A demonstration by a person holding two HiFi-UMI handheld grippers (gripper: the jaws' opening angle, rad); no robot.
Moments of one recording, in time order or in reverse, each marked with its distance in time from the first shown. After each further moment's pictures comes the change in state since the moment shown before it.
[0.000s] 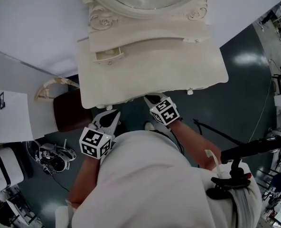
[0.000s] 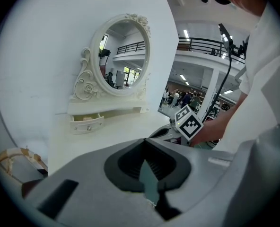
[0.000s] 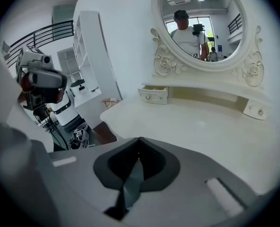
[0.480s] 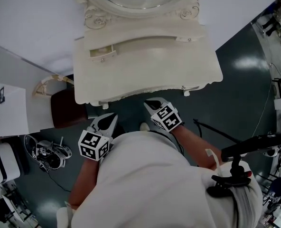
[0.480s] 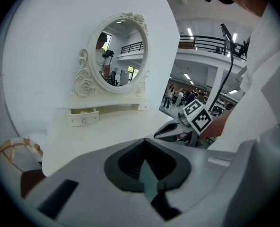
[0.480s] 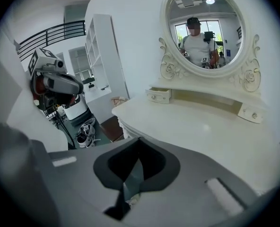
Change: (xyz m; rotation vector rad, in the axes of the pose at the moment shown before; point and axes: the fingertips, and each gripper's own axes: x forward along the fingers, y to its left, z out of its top) left arm 0.008 -0.061 -0.026 -0.027 0.007 0.056; right arm -0.069 0.009 -0.040 -0.087 -0.017 0.058
